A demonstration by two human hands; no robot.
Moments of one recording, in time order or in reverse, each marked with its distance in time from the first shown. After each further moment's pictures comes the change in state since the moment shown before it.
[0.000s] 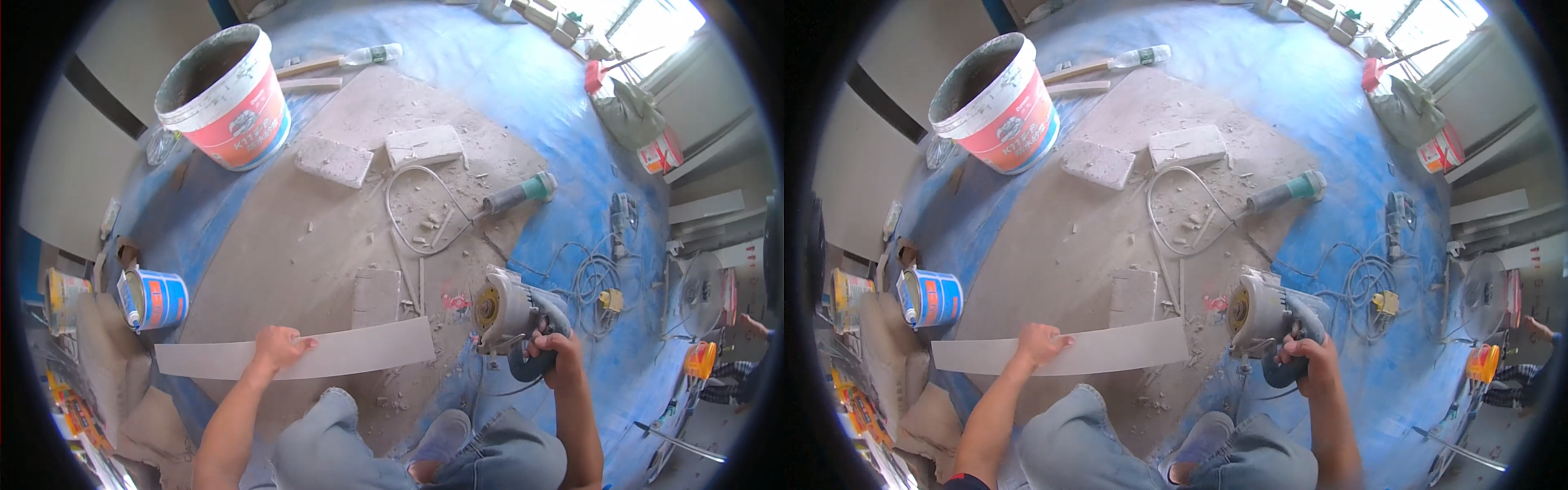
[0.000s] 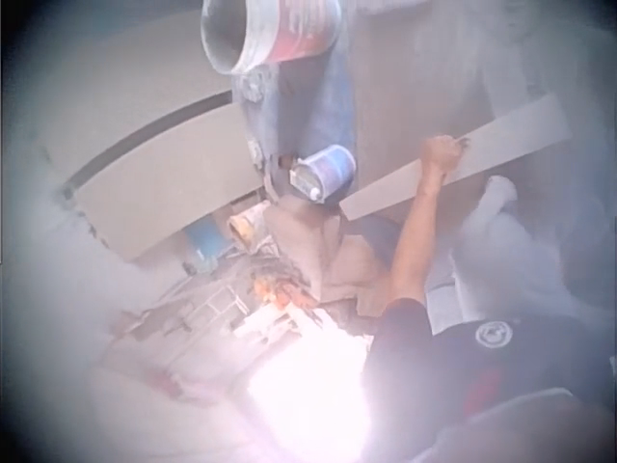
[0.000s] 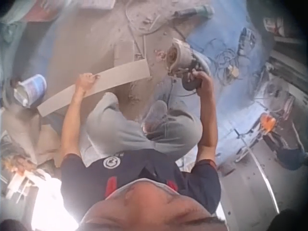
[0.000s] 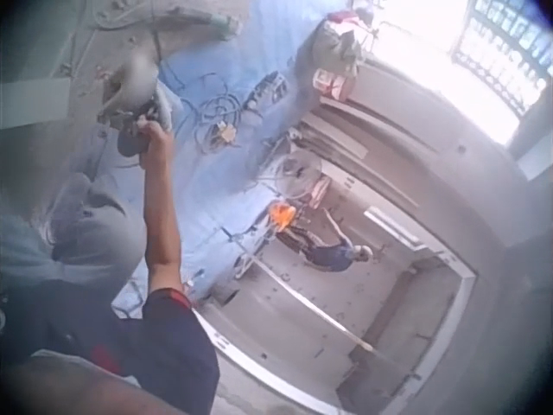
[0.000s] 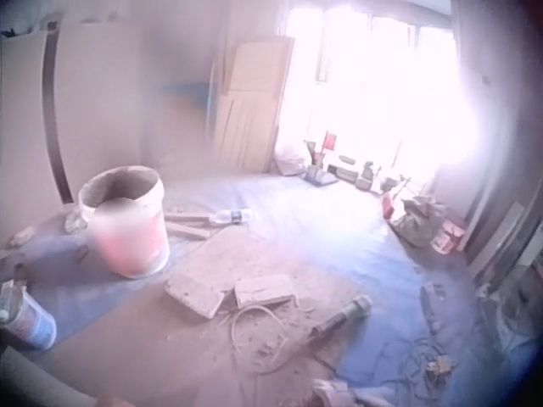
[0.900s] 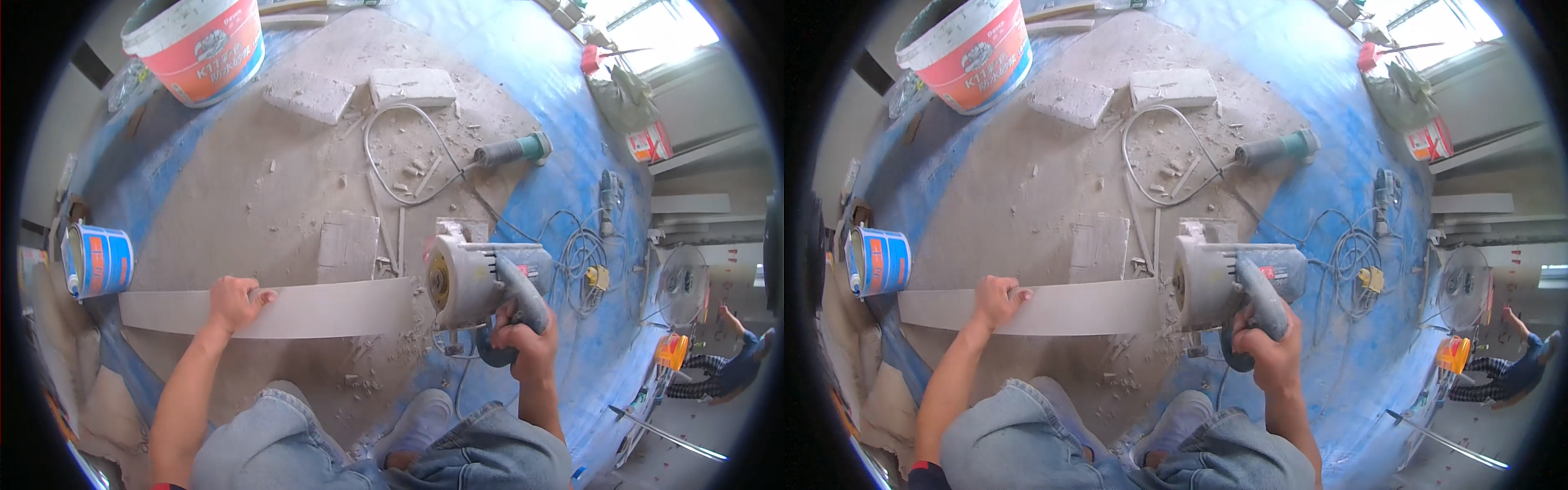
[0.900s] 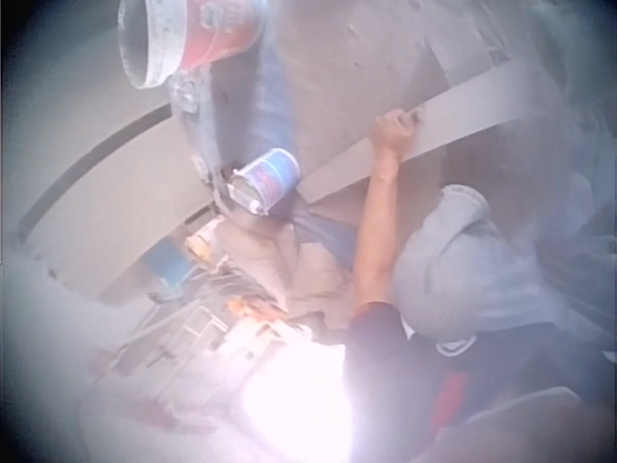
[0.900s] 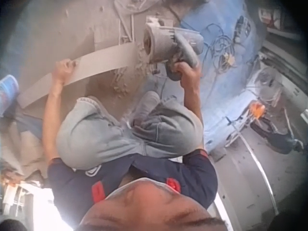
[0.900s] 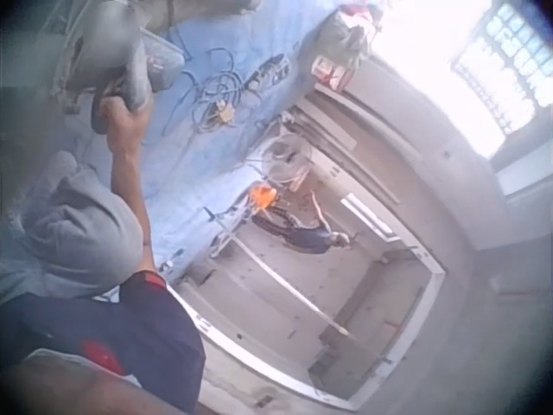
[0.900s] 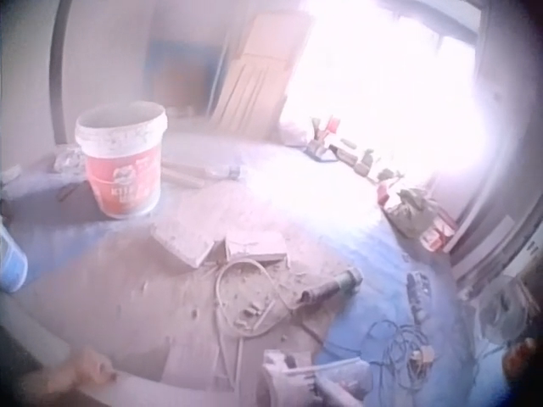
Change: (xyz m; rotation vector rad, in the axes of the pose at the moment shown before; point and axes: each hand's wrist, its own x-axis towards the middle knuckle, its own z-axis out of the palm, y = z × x) left_hand 0.034 -0.033 0.057 -0.087 0.326 0.201; right_hand -0.004 0.056 0.047 -0.353 -0.047 -0.236
